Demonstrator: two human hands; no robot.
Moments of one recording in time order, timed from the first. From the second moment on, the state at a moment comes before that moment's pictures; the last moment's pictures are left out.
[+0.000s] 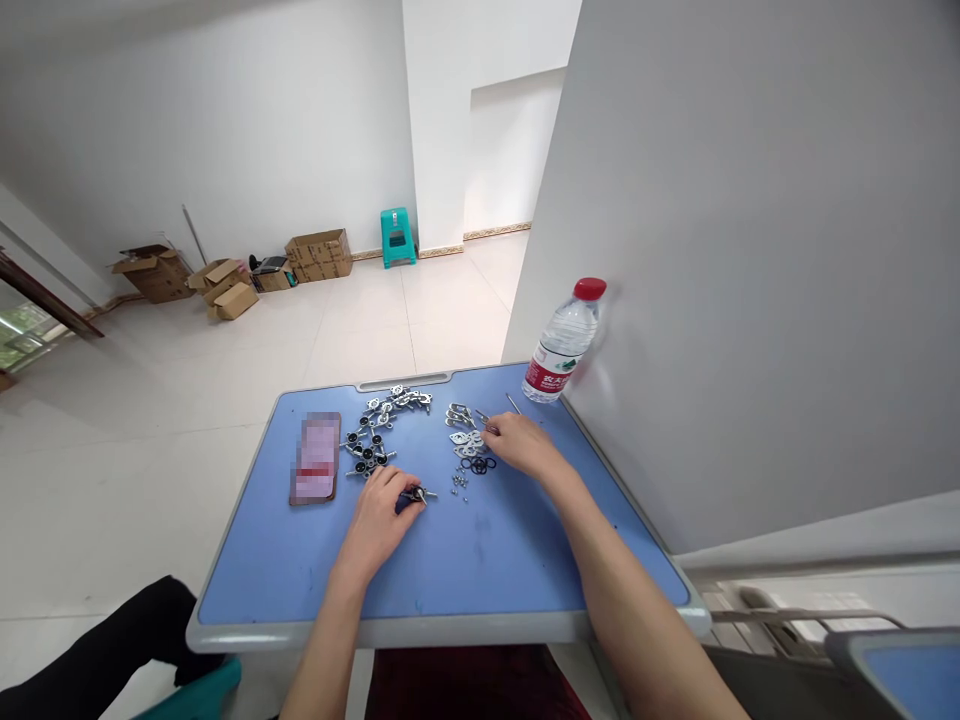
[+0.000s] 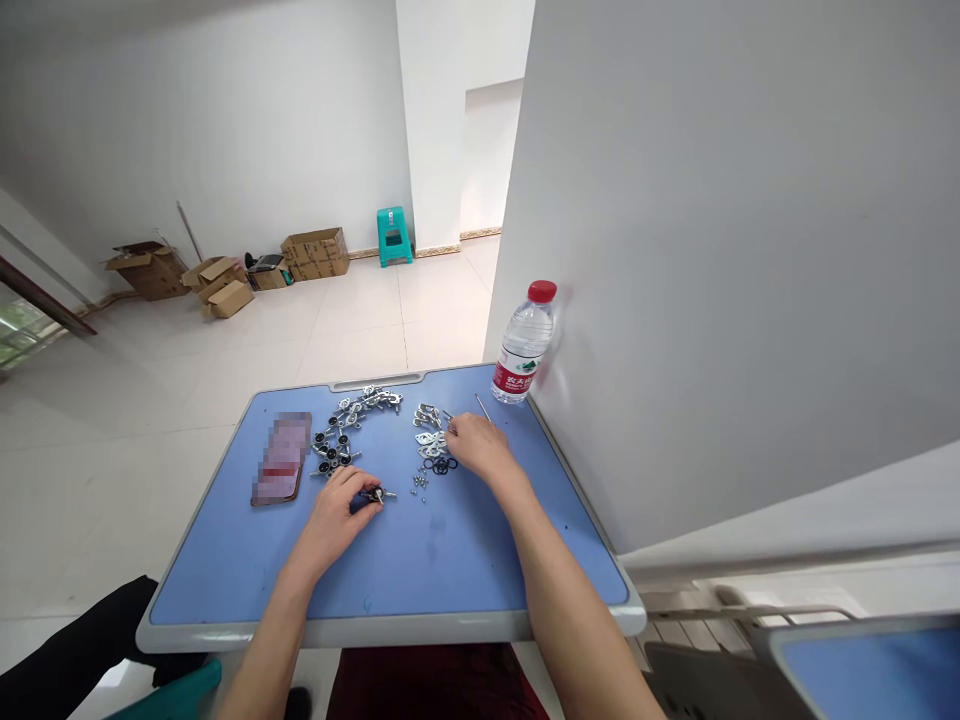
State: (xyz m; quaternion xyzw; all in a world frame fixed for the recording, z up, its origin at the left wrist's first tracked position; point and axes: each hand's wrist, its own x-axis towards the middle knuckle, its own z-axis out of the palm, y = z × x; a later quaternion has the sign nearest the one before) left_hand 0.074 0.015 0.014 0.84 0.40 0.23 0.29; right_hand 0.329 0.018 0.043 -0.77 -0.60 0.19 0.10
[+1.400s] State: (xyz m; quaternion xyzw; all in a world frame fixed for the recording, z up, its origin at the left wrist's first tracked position) left_hand 0.080 0.016 0.018 0.79 0.43 0.27 0.34; right_hand 0.243 -0.006 0.031 -0.62 -0.71 0.29 0.16
